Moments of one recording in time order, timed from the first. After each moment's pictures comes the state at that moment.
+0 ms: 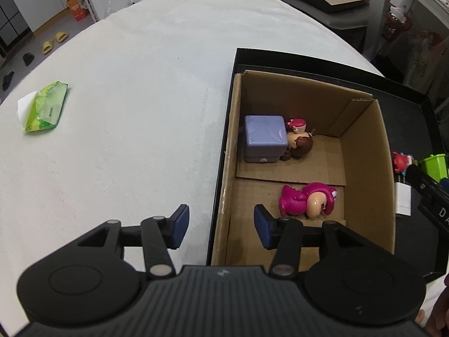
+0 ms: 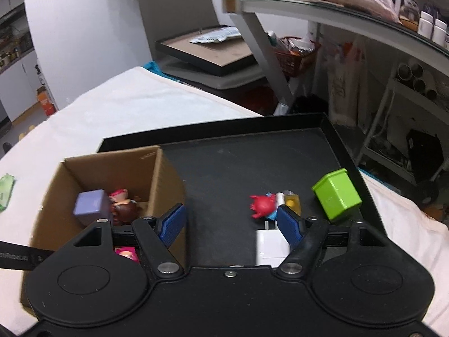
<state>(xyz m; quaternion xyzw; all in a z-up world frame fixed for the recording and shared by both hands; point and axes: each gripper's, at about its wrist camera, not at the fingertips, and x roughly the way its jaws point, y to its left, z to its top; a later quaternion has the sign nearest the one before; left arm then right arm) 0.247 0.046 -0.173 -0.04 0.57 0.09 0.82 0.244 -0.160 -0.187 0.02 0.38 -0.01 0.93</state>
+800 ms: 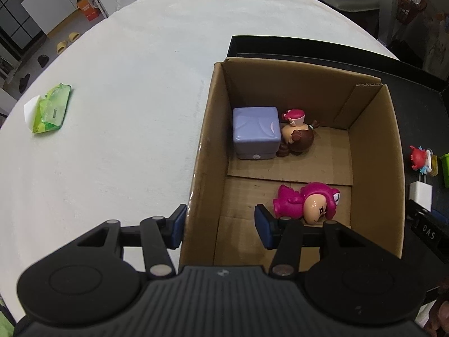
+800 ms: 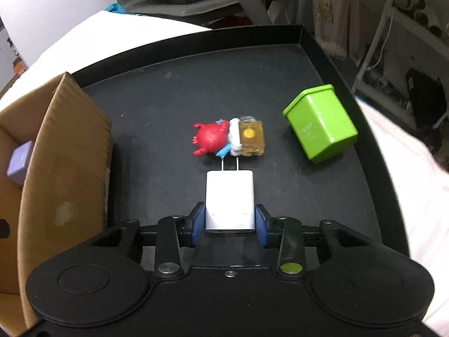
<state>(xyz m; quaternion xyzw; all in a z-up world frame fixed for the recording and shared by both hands) 0.264 0.011 -0.187 0.00 0.58 0.13 0.80 0.272 -0.203 -0.252 0.03 0.49 -0.03 0.87</state>
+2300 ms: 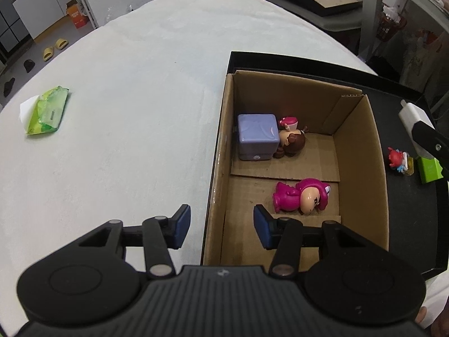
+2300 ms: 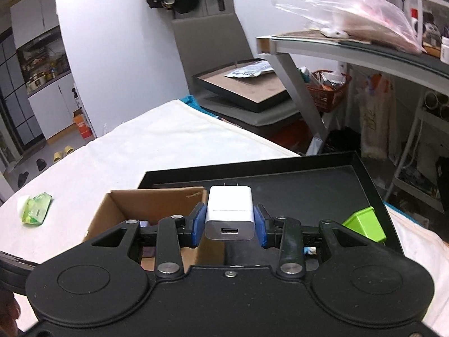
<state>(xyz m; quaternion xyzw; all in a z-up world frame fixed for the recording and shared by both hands) 0.236 0.037 -0.170 -0.04 0.55 0.08 0.83 0.237 -0.153 -0.155 0.04 0.31 0.08 0.95</state>
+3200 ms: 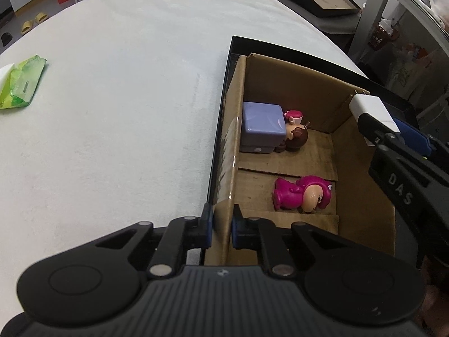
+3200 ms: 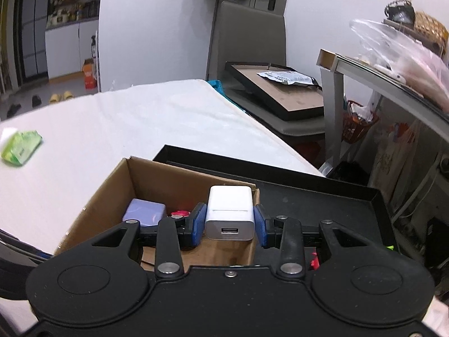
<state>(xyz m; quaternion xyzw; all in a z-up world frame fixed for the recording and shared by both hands) 0.237 0.076 -0.194 -0.11 0.56 0.03 0.82 0.244 -0.068 -0.182 -0.12 0.30 0.08 0.94</state>
